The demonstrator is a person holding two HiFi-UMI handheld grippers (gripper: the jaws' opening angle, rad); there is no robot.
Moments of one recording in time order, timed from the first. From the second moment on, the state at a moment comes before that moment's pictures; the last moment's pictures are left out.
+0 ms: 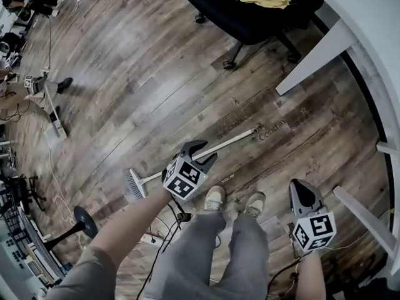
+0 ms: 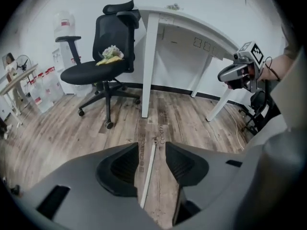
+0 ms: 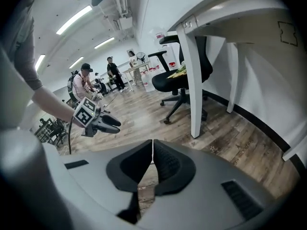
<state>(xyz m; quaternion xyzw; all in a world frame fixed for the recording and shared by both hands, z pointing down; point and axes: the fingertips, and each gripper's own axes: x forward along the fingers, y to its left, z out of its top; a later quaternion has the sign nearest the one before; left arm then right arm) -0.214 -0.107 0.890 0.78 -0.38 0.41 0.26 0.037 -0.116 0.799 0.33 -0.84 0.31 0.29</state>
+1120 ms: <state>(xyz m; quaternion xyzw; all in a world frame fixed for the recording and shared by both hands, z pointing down) -0.217 -0.053 1.262 0.75 -0.31 0.50 0.31 0.028 -0.110 1.037 0.28 -0.85 0.36 0.24</state>
